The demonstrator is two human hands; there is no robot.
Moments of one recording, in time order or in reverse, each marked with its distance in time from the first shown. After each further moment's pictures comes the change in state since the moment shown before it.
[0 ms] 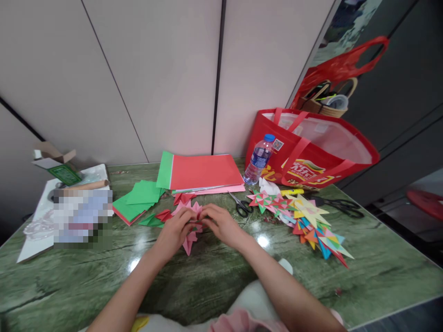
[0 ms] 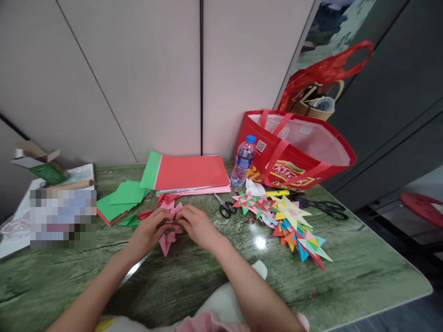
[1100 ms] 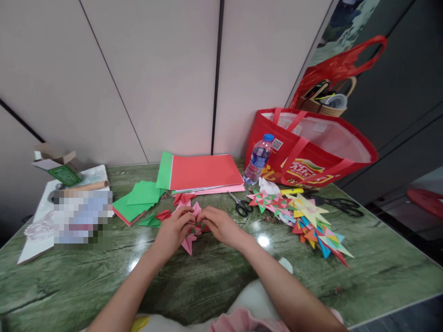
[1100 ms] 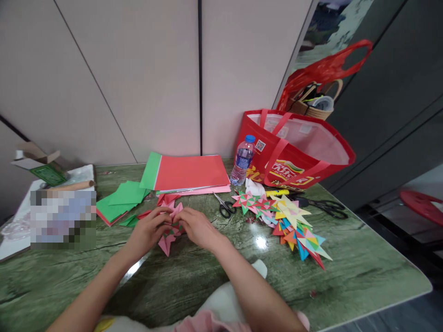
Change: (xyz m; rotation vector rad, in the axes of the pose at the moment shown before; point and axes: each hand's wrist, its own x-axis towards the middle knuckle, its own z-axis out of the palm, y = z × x) left_hand -0.001 -0.004 -0.001 0.125 0.000 -0.024; right_hand -0.001 -0.005 -0.001 0.037 -0.068 0.018
